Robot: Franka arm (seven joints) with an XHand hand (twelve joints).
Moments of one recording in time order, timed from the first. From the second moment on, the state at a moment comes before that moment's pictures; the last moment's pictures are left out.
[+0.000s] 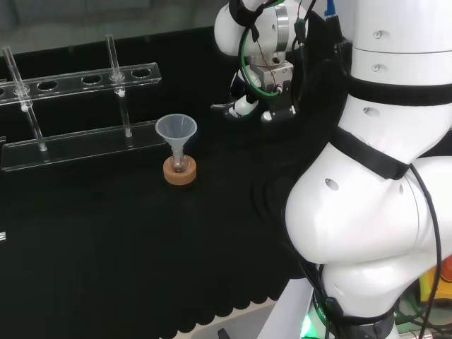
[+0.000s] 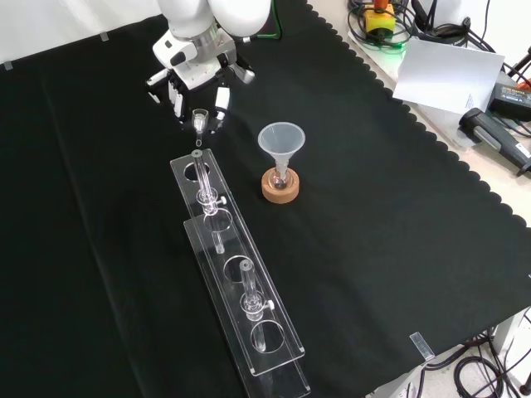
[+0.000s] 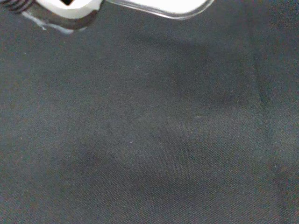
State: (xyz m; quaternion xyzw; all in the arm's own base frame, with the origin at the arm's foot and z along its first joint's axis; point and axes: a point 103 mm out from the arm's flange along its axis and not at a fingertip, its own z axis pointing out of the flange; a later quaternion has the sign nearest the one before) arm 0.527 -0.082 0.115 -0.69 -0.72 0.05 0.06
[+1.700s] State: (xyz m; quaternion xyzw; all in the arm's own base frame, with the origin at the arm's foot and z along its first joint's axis) arm 0.511 -0.088 0.201 -0.69 -0.73 0.01 0.02
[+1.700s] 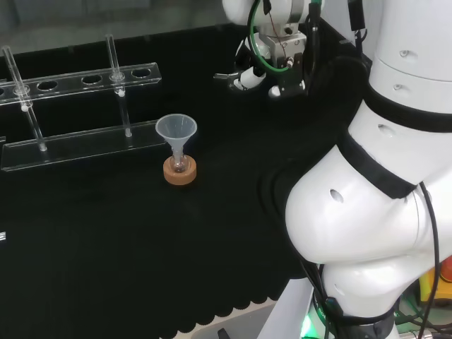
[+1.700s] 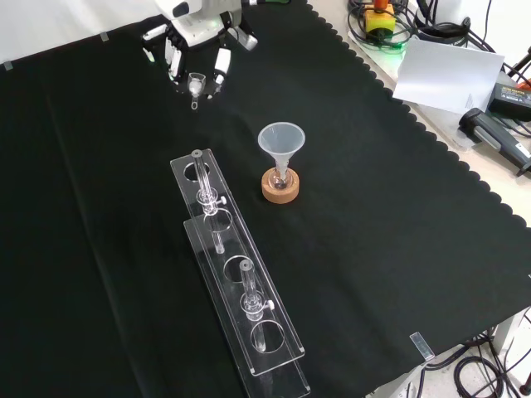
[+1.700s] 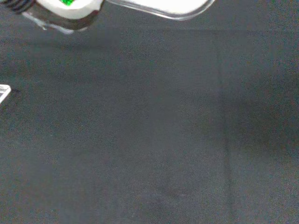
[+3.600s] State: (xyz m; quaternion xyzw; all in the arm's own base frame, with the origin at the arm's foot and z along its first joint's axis) arm 0.418 -0.004 0.235 -0.60 -0.80 0.04 0.03
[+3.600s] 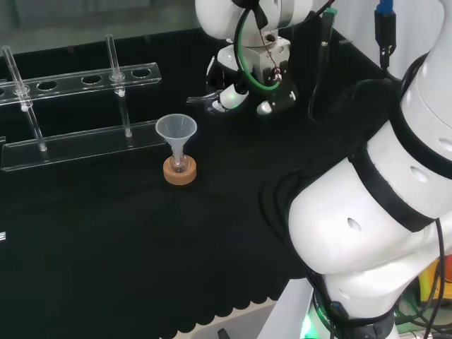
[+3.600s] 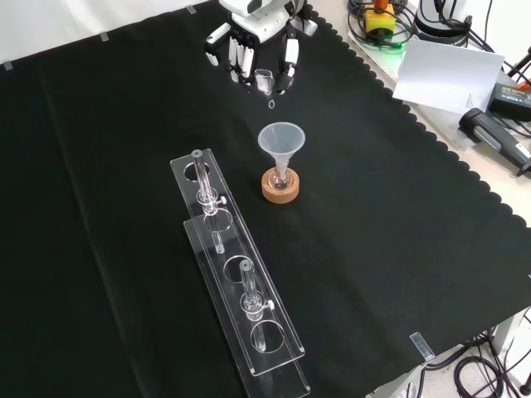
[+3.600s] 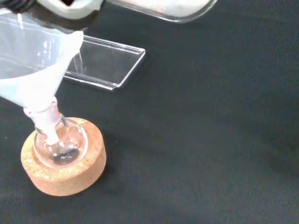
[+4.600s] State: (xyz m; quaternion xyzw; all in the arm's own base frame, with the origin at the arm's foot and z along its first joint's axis) arm 0.413 -0.001 0.238 -0.58 -0.81 0.06 0.02
